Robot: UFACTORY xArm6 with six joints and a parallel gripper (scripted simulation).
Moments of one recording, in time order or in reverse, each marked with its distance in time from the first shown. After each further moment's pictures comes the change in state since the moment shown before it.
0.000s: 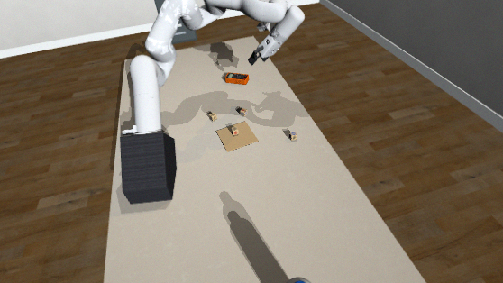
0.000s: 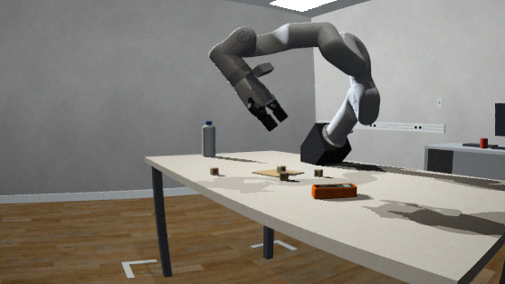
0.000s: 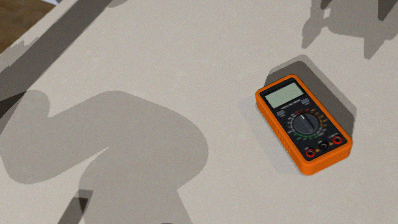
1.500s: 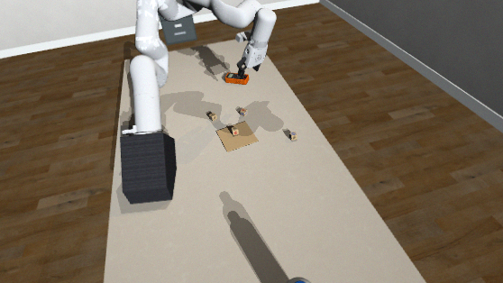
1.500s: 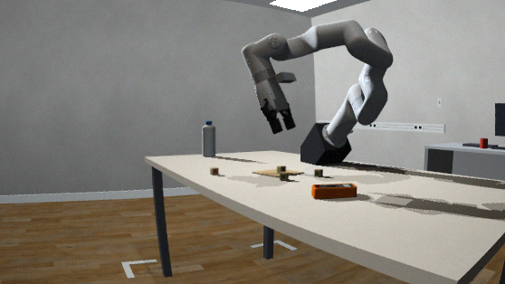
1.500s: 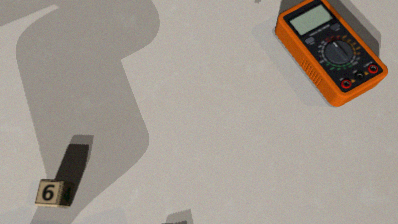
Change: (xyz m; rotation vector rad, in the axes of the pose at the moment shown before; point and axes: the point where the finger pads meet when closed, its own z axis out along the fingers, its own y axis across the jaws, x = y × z) arm -0.026 -0.067 0.028 -0.201 -0.239 0.031
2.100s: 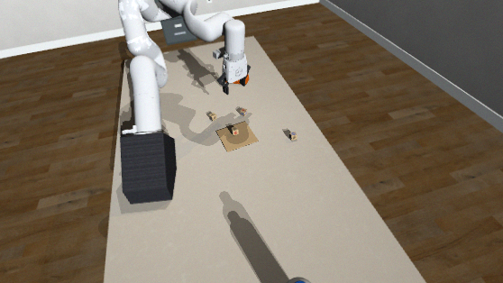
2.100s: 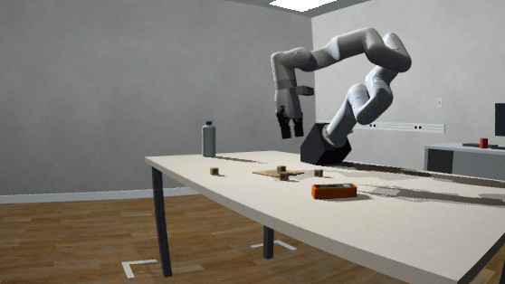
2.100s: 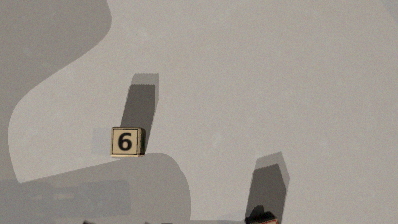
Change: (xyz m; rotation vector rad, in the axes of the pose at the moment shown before) arm -0.027 -0.099 0.028 -0.086 -0.220 0.031
